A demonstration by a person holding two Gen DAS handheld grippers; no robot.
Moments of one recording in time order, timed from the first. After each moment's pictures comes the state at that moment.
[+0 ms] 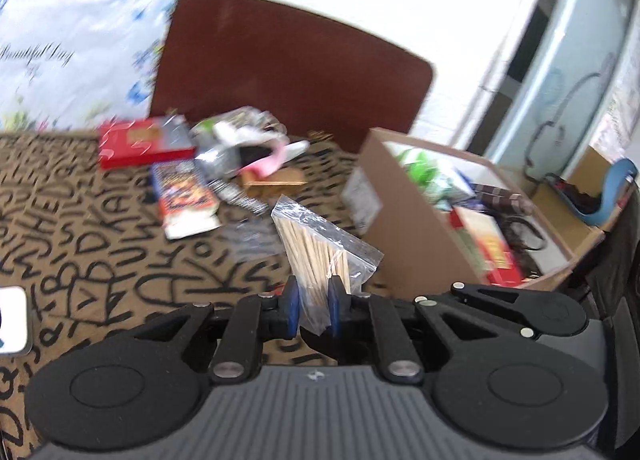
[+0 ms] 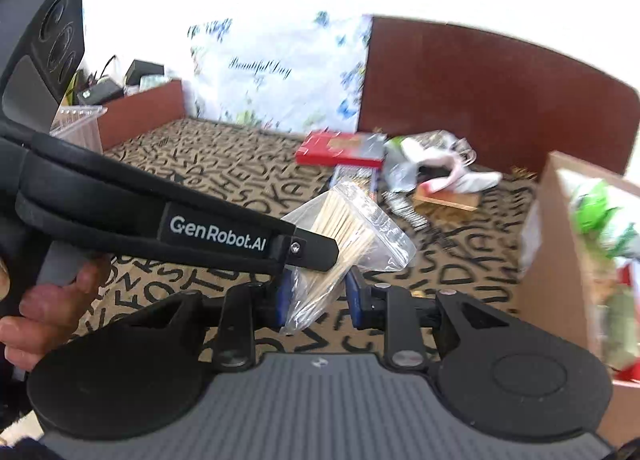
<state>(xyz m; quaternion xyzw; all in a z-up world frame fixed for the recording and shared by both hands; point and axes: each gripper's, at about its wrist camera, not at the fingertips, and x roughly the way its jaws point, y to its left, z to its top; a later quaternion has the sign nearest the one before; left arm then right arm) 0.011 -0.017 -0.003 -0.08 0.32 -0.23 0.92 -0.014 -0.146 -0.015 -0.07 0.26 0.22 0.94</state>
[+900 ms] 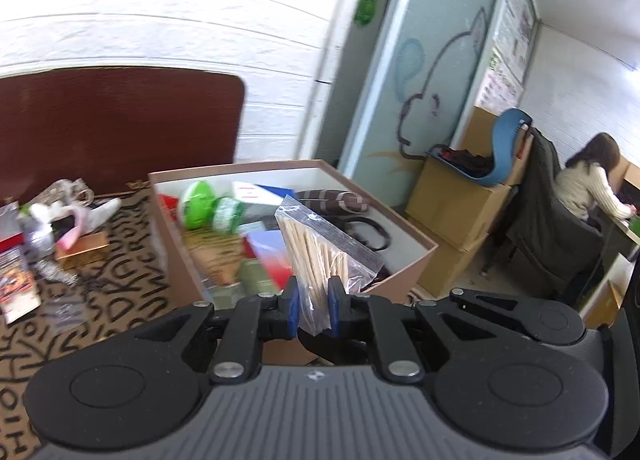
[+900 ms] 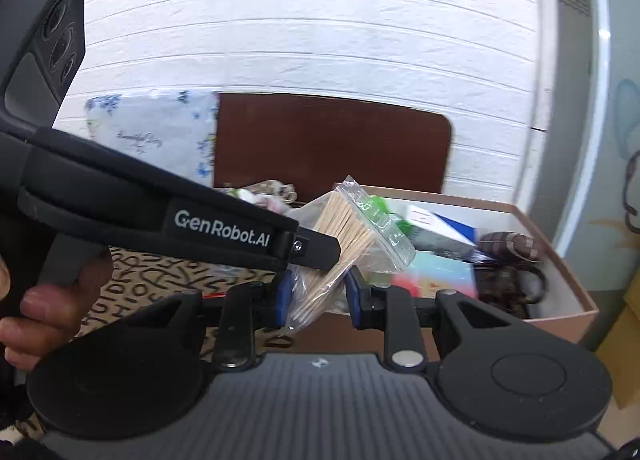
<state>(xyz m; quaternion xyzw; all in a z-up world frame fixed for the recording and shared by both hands) -0.036 -0.169 0.038 -0.02 0.26 -0.38 0.89 -0.099 -0.284 0.024 -0.04 0.19 0.05 0.98</state>
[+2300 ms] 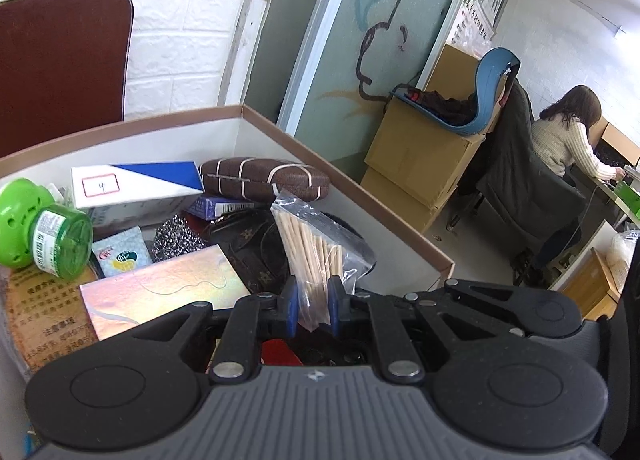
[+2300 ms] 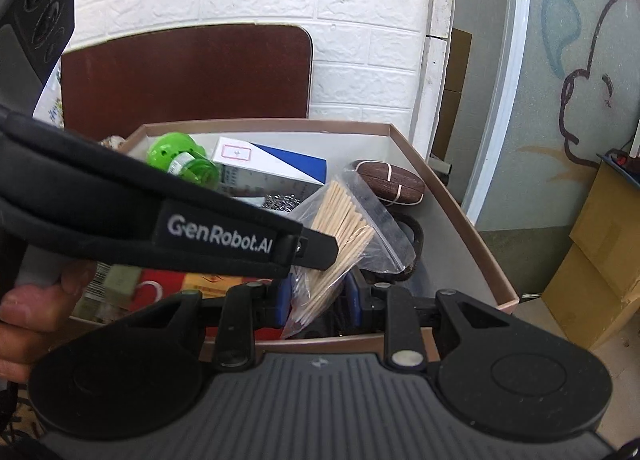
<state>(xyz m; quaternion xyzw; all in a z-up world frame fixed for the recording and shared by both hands) 0.081 -0.325 -0.020 0.01 0.33 -0.46 0.82 0.015 -0.430 -0.027 -0.02 0.27 -0.06 0.96</state>
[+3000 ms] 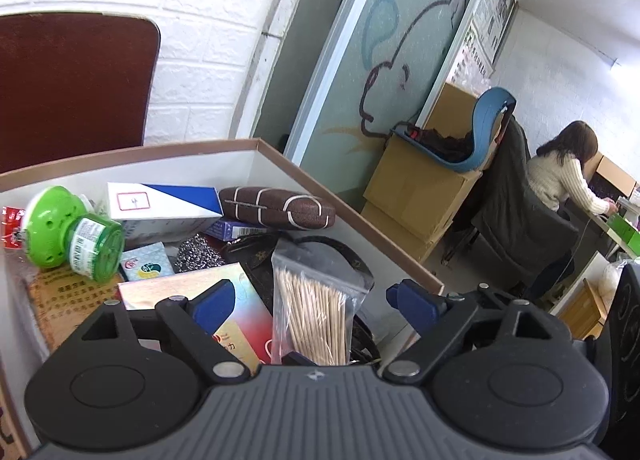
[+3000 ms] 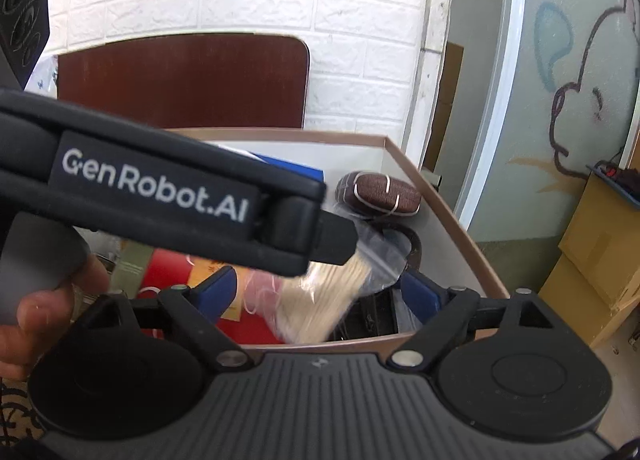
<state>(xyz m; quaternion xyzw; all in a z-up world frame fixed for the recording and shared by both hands) 0.065 -0.289 -0.001 -0.03 0.29 -0.45 0.84 -0.003 -0.416 -0.021 -0.03 0.24 -0.07 0.97</state>
